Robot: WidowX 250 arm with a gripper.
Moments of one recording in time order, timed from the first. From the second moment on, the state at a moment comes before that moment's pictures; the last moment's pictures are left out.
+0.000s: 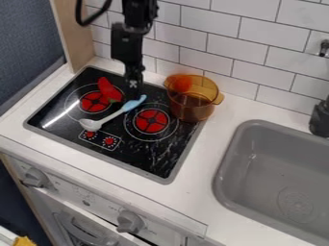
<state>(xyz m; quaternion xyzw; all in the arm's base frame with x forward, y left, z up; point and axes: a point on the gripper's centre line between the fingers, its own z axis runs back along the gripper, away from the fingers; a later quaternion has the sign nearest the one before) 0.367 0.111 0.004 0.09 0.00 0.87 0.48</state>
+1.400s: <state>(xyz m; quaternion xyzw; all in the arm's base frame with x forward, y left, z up) 0.342 0.107 -0.020 0.11 -0.02 0.86 0.50</state>
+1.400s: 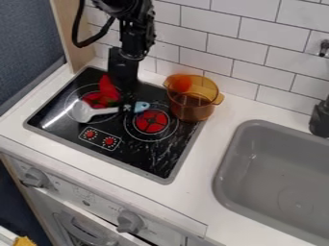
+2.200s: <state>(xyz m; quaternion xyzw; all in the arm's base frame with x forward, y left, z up) 0.304 0.067 0.031 0.06 -0.05 0.73 0.68</state>
